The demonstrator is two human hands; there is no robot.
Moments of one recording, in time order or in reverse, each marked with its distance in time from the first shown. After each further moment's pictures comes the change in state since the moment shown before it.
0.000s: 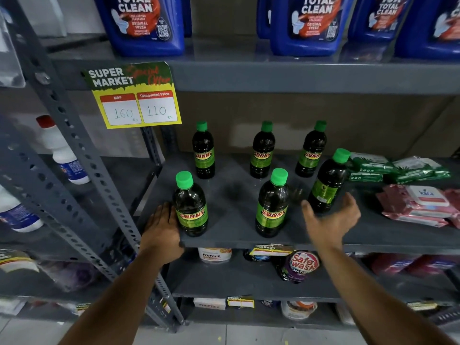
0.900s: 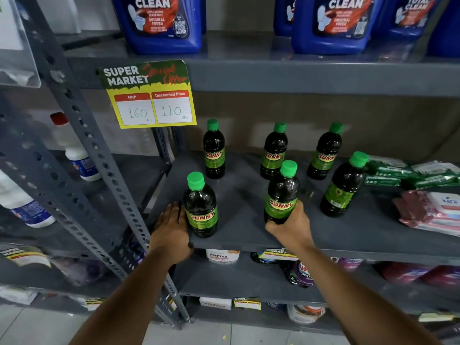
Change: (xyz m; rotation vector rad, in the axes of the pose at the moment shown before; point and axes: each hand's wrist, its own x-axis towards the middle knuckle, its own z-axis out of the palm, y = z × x) left_hand 0.001 -0.001 0.001 0.029 -0.009 0.011; right_hand -0.032 -0.029 0.055 -0.030 -0.613 0.131
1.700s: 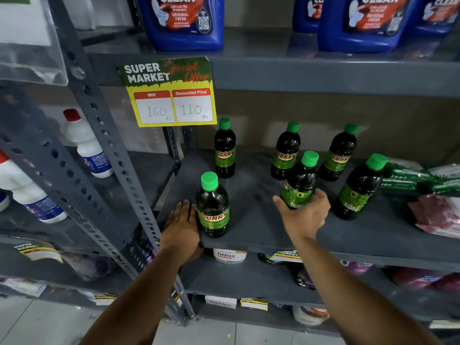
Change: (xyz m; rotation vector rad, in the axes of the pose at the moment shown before) left_hand 0.005 0.001 -0.003 0.028 -0.071 -0.008; right_hand 0.017 -0.019 0.027 0.057 0.468 -0.028
